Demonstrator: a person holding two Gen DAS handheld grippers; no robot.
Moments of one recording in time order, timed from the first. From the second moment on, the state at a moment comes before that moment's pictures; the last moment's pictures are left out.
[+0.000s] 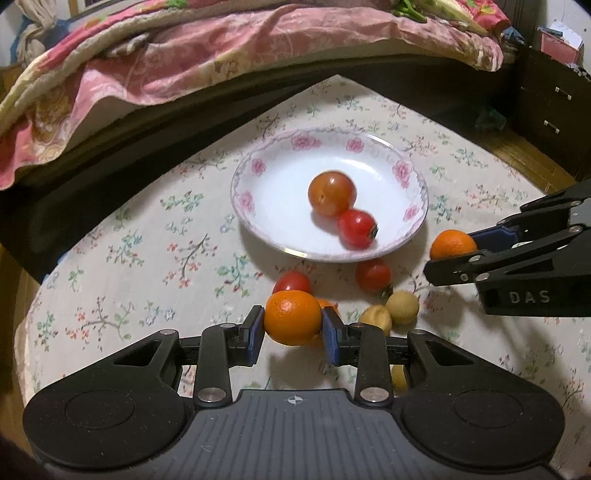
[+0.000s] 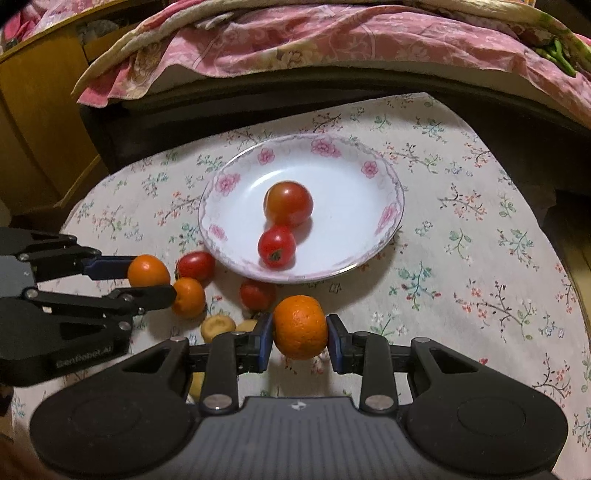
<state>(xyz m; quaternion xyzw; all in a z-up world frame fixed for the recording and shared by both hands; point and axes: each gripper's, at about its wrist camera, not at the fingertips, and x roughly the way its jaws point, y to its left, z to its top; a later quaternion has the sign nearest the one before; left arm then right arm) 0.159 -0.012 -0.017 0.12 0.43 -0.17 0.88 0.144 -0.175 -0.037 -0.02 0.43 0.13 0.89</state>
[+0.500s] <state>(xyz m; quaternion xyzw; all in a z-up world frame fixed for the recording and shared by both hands) 0.188 -0.031 0.000 0.09 0.41 -0.17 0.89 0.171 -0.181 -0.024 0.01 0.42 0.12 0.90</state>
